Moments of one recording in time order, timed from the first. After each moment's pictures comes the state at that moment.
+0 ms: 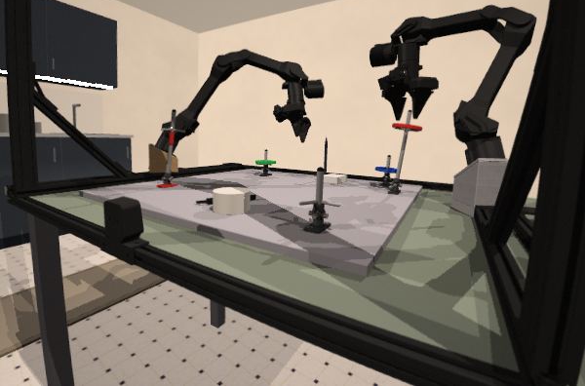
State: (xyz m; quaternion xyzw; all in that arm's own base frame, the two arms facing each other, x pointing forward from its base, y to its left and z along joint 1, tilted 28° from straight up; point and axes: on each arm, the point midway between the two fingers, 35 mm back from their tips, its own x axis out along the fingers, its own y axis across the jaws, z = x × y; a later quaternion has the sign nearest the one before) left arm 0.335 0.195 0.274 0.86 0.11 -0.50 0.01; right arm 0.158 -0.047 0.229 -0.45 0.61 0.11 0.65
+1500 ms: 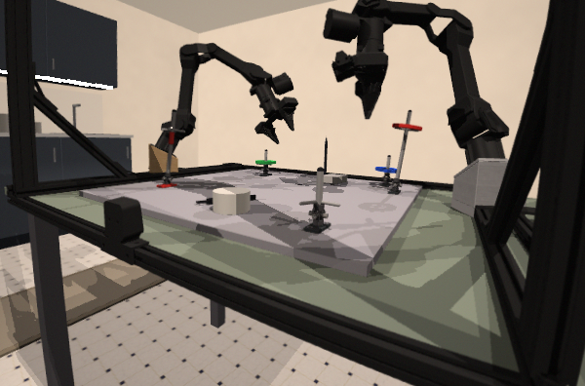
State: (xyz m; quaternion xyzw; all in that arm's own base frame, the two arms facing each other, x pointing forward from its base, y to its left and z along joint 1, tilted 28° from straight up) left arm 0.303 0.139 0.243 0.44 -0.24 -0.27 -0.82; right arm 0.191 0.159 0.140 -0.26 0.63 0.04 0.73
